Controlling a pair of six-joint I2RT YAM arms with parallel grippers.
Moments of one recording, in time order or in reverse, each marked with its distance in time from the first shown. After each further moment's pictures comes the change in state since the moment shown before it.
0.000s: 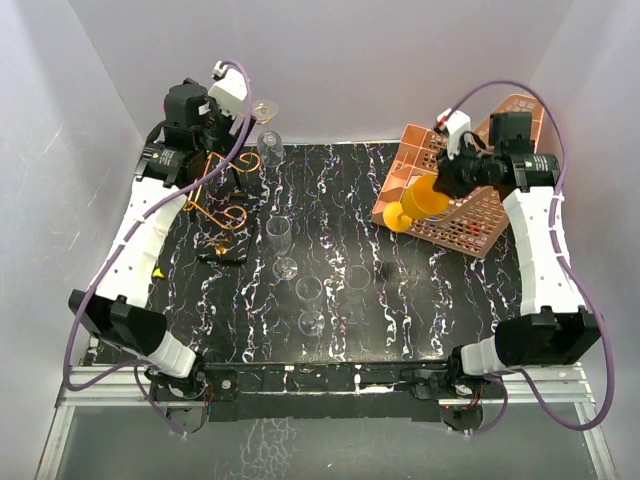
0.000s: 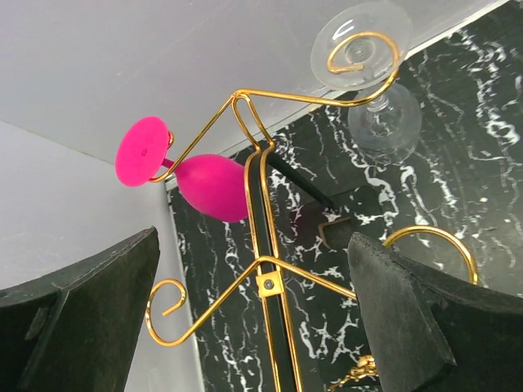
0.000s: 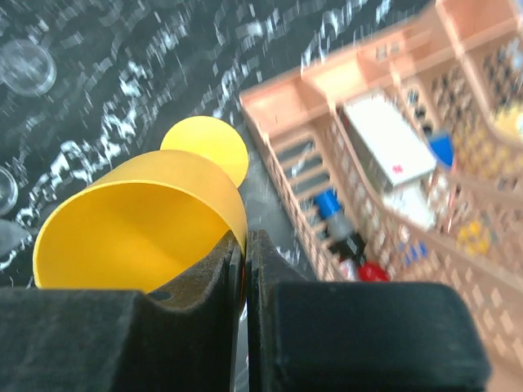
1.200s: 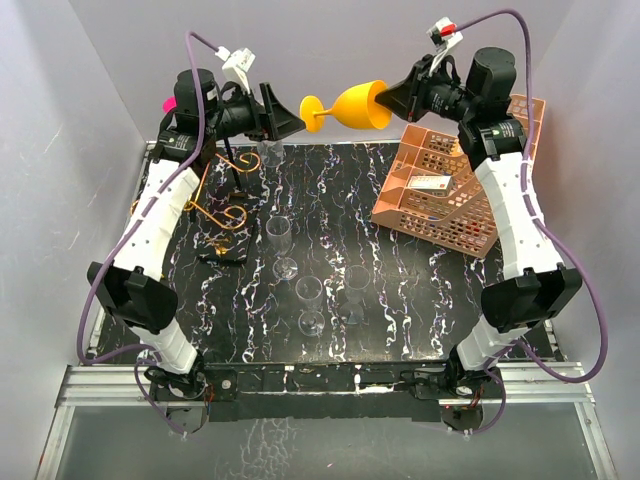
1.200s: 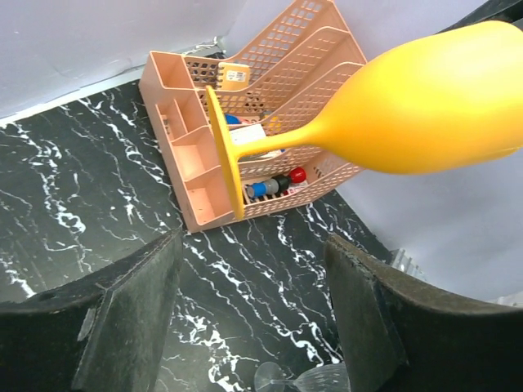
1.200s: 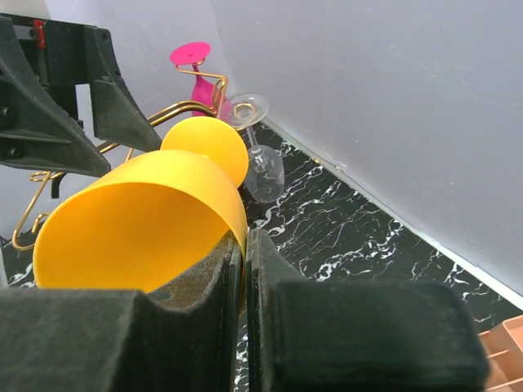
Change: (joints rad) left arm 0.024 0.140 0.090 0.192 0.894 -0.892; right arm 0.171 0.255 0.356 0.707 -0.277 0.689
